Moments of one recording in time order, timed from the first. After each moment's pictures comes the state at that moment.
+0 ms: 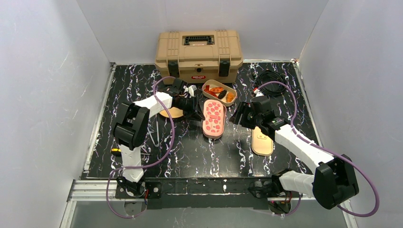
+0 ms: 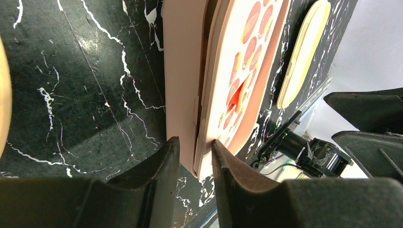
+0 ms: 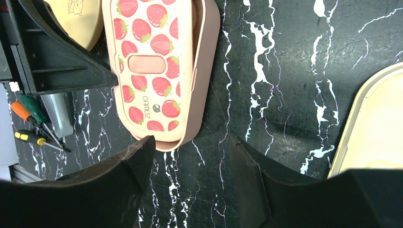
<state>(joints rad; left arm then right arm) -0.44 1.94 1.31 -0.44 0.63 -0.55 0.47 1.17 0.74 -0.27 -0.09 0.66</state>
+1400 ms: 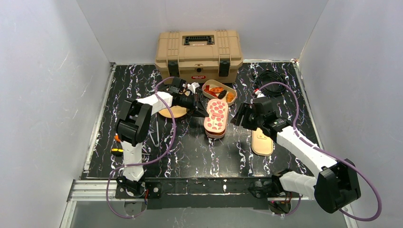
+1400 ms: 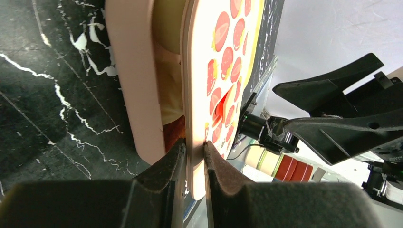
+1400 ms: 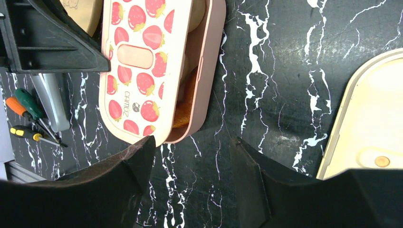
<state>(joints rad) -0.41 2.01 1.32 -0.28 0.88 -0.63 0.47 1.14 0.74 -0.32 -0.09 0.65</state>
